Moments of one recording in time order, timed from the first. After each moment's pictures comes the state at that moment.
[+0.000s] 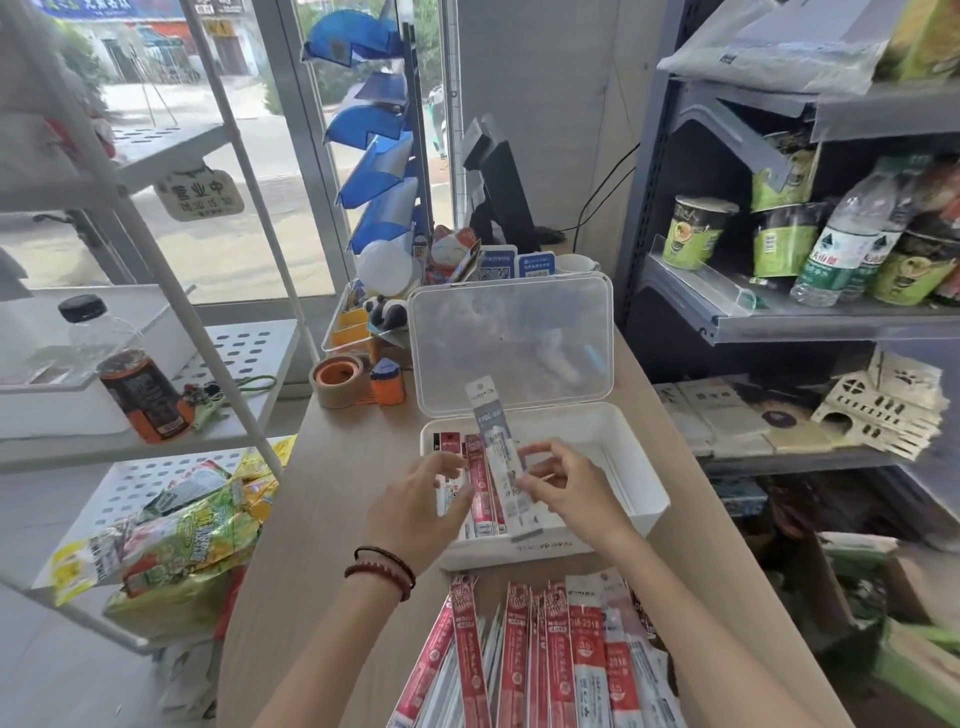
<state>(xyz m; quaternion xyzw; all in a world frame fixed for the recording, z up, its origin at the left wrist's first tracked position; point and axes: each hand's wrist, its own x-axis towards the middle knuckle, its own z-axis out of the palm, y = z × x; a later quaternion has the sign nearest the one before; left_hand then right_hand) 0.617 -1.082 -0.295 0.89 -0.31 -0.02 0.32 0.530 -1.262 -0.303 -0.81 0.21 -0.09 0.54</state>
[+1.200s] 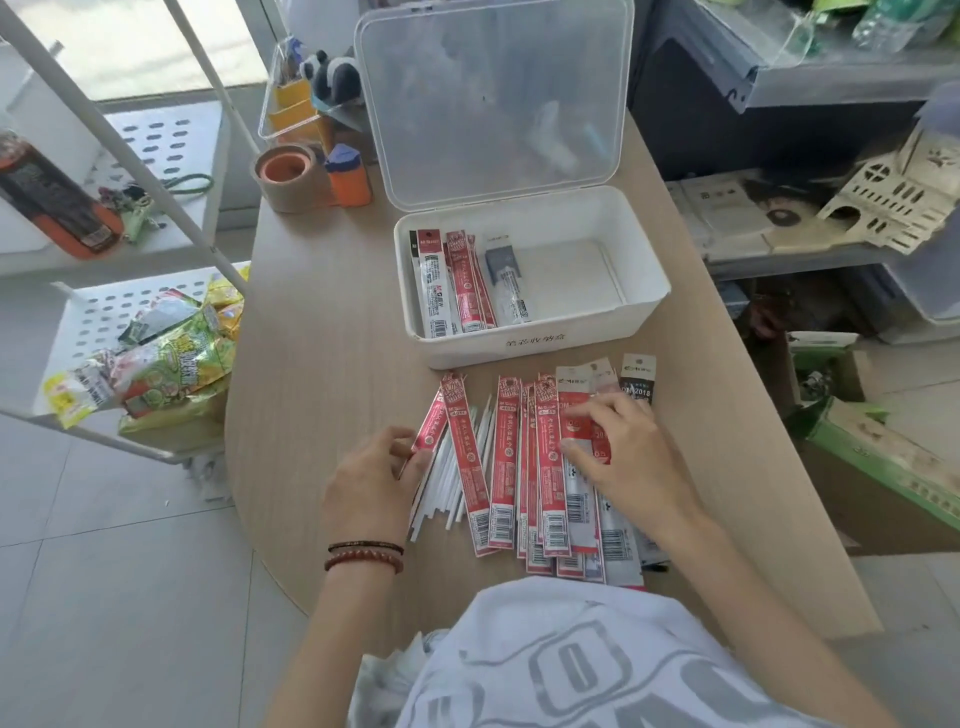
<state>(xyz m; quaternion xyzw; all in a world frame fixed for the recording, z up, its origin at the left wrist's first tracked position) 0.518 -0.995 -0.371 0.95 -0.14 -0.10 0.26 0.388 -1.206 -0.360 -0.93 0.27 -0.01 0.25</state>
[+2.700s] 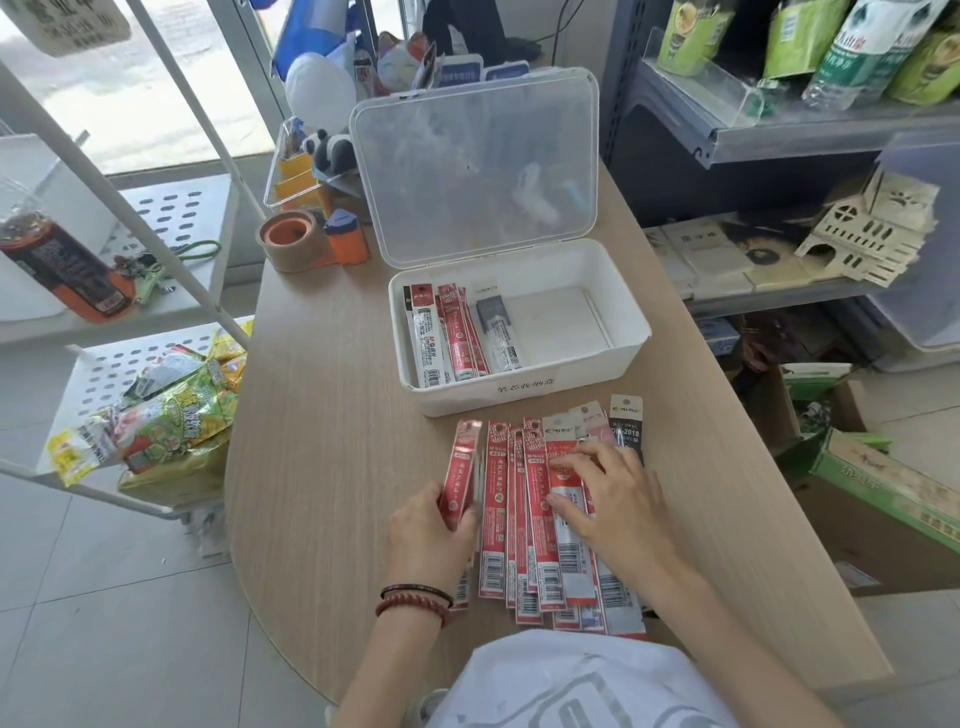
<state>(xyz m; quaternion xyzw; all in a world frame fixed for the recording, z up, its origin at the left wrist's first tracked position) 0.494 -1.035 -0.367 0.92 -0.14 -0.20 0.30 0.386 -1.198 -0.371 -0.94 0.26 0.01 0.20</state>
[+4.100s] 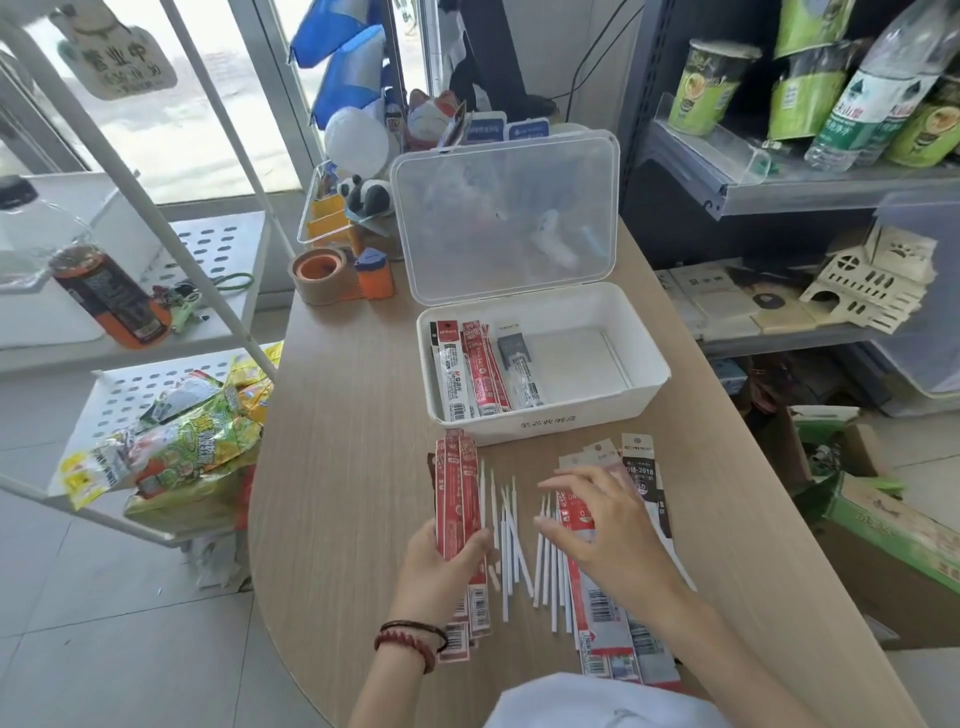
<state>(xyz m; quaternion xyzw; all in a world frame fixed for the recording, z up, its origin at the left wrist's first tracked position) 0.503 -1.017 -0.344 0.77 -0.03 -0.35 0.54 0.409 -1.179 -0.345 -0.92 0.24 -0.03 0.32</state>
